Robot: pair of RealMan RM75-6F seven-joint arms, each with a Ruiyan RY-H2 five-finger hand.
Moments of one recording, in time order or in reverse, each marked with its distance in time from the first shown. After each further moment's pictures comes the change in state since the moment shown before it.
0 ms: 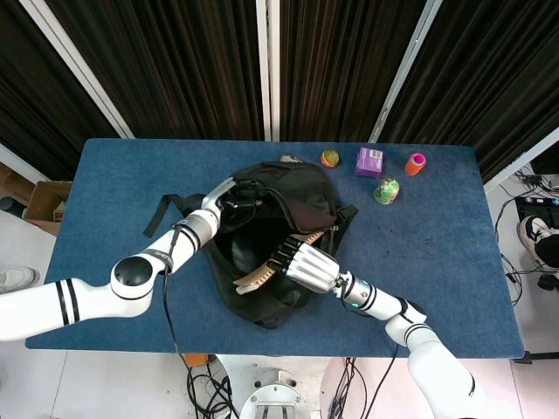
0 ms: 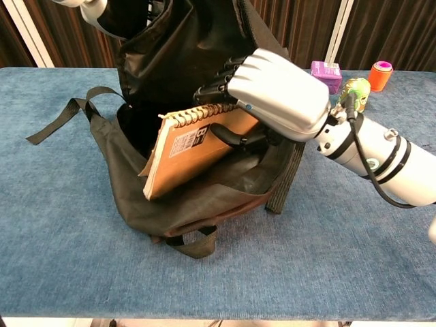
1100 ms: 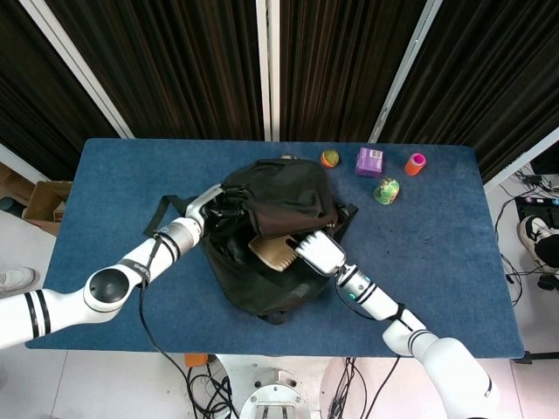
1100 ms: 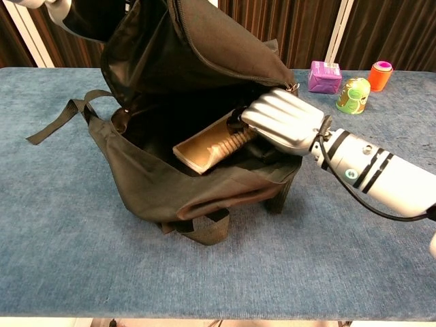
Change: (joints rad) left arm 0.073 0.100 0.079 -0.066 0.278 -0.088 -0.233; right arm -0.040 0.098 0.043 -0.284 0.145 -0.401 -0.314
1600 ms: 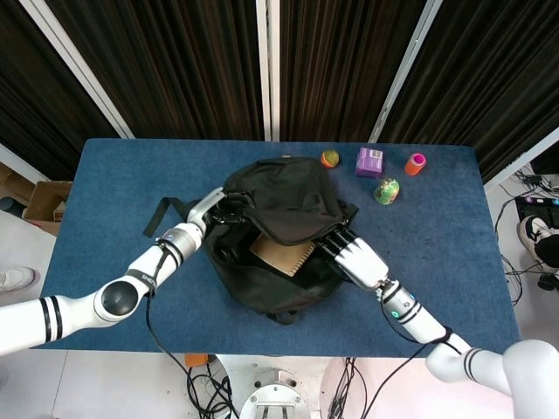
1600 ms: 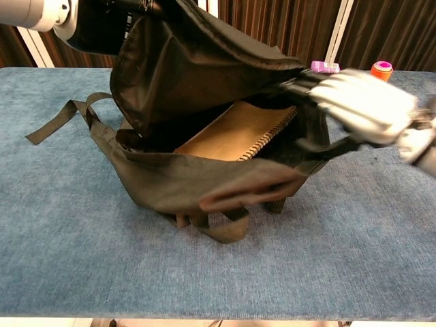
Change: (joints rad) left arm 0.024 -0.074 0.058 0.013 0.230 0.098 0.015; right arm -0.162 0.408 -0.043 -0.600 -0.015 0.130 -0.091
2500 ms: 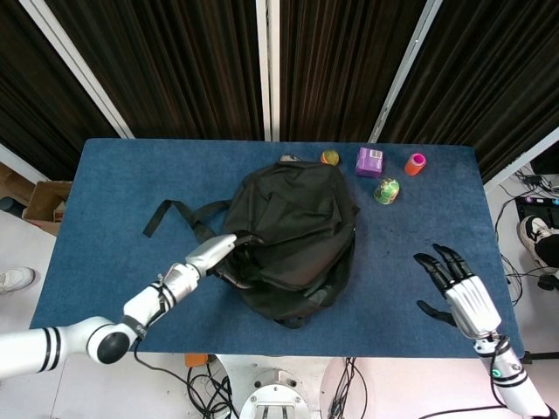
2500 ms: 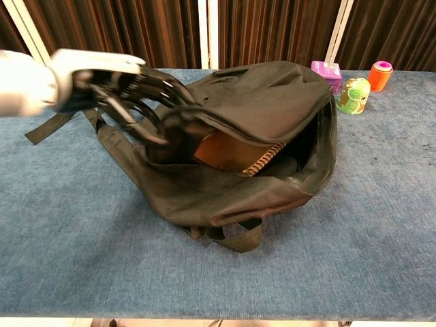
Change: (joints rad) left arm 0.126 -0.033 0.268 -0.054 0.686 0.134 0.197; right arm -0.389 0.241 -0.066 -0.034 -0.019 0.380 0.241
